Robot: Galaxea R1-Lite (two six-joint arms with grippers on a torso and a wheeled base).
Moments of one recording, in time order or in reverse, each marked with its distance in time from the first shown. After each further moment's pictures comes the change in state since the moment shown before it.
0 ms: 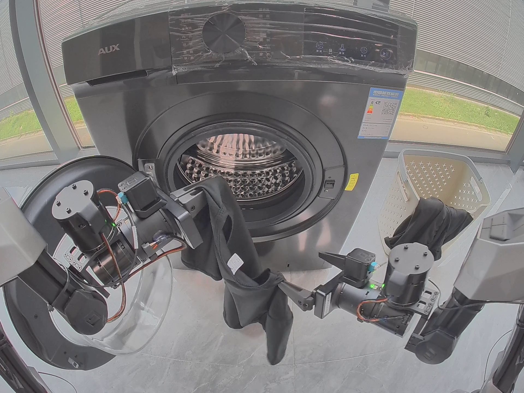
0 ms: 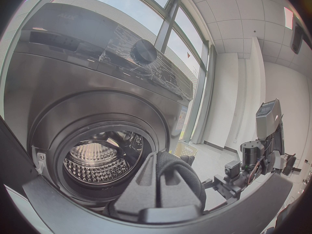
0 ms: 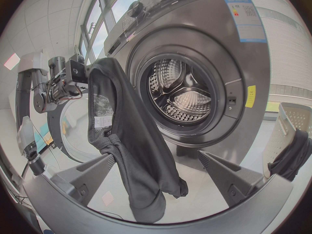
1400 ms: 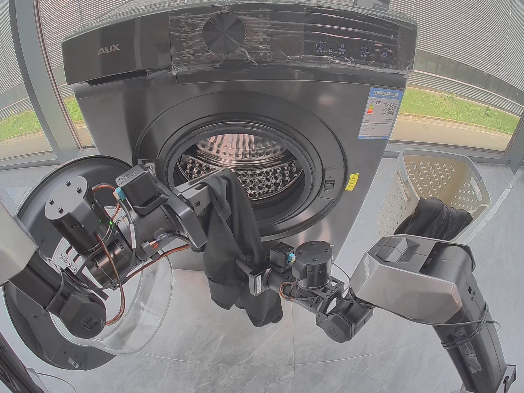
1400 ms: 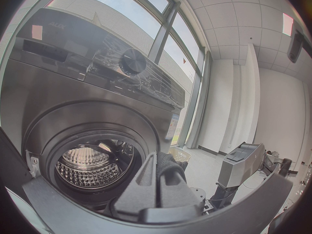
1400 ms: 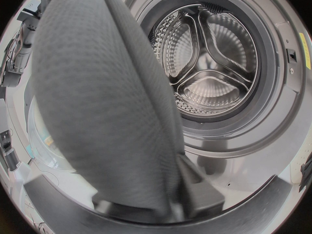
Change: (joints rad) left arm -0.049 -0.043 -0.005 -0.001 0.000 -0.032; right arm -0.005 0.513 -0.718 0.154 0.067 0.002
